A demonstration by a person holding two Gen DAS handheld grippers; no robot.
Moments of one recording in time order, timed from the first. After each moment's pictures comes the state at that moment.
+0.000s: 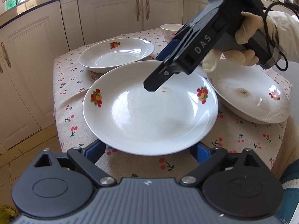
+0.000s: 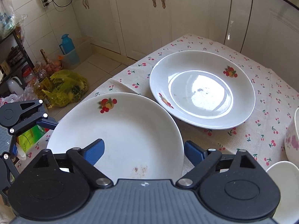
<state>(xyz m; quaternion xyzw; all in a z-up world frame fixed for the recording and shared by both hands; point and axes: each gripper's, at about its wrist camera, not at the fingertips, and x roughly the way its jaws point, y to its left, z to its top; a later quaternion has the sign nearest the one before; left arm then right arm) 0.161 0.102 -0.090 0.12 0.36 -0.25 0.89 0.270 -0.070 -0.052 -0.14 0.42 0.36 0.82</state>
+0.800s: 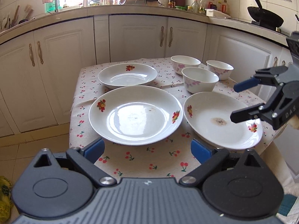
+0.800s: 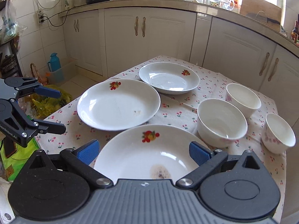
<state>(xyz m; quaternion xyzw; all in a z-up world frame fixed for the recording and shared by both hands) 0.076 0.074 -0.051 0.04 0.30 -0.16 0.94 0.103 -0.186 -0.025 -0.13 0.33 0.29 0.89</state>
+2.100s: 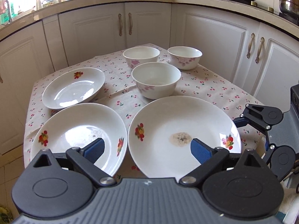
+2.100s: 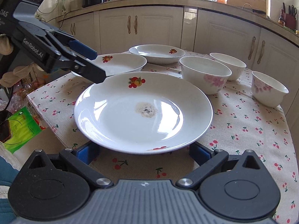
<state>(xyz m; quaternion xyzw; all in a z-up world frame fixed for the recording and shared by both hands) 0.137 -0.023 -0.038 0.11 0.35 -0.26 0.89 0.070 -0.241 -0.097 -0.11 0.30 0.29 0.90</state>
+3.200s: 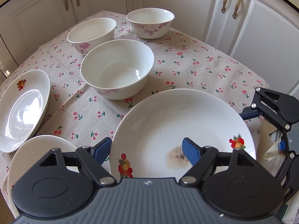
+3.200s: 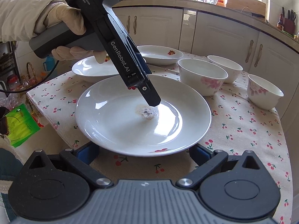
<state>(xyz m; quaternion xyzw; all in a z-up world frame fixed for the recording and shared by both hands) 0.222 -0.088 -0.059 0.21 0.46 -0.36 0.79 0.062 -0.247 -0.091 -0.13 0.30 0.28 0.90</state>
